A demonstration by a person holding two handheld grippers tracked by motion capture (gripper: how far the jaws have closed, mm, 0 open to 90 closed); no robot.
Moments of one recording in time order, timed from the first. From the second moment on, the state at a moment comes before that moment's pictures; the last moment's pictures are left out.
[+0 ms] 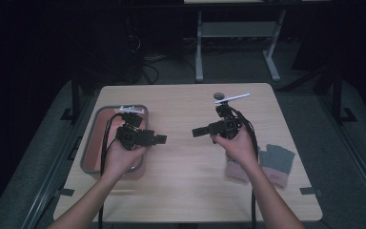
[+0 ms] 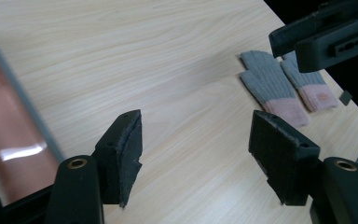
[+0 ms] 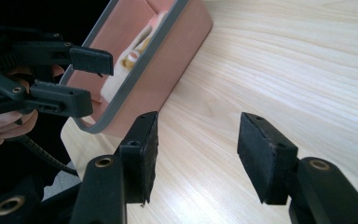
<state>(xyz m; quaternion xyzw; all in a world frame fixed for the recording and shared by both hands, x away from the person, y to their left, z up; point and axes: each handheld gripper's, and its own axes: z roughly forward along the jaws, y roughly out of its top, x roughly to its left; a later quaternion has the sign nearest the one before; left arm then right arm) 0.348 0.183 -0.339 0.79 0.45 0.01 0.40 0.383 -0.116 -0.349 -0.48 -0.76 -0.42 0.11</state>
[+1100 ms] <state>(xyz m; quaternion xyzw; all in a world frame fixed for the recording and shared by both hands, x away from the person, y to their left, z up) 0.342 0.123 -0.356 0.82 0.41 -0.01 0.40 0.358 -0.193 -0.373 -0.51 -0.75 -0.41 0.10</state>
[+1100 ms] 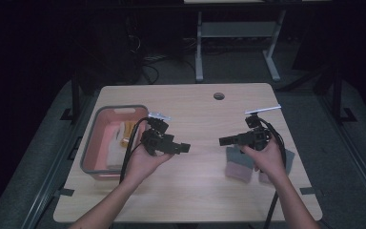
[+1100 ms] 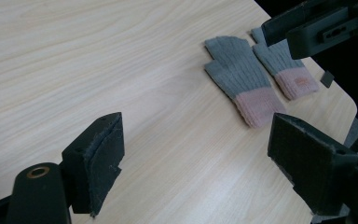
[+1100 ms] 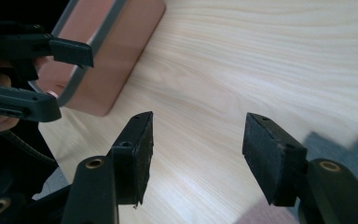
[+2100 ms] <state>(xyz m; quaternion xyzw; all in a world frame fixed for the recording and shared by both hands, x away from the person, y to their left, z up) 0.326 0.072 -0.378 0.83 0.38 -0.04 0.40 0.333 -0.246 -0.391 -0.54 -0.75 -0.37 0.05</state>
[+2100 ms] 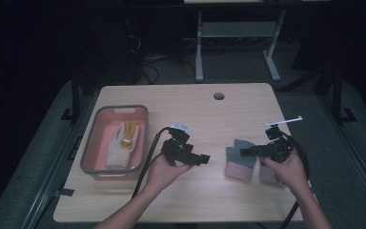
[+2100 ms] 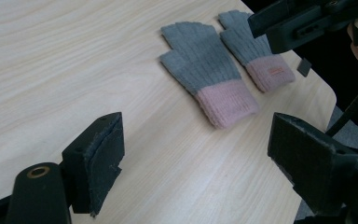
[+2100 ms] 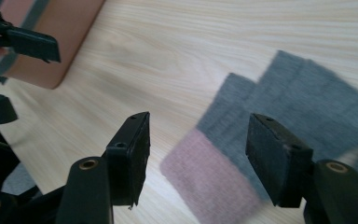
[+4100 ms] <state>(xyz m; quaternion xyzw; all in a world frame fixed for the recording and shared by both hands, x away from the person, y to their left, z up) 0.315 0.023 -0.397 0.85 0.34 -0.07 0.41 0.309 -0.300 -0.444 -0.62 -0.76 -0.21 -0.06</state>
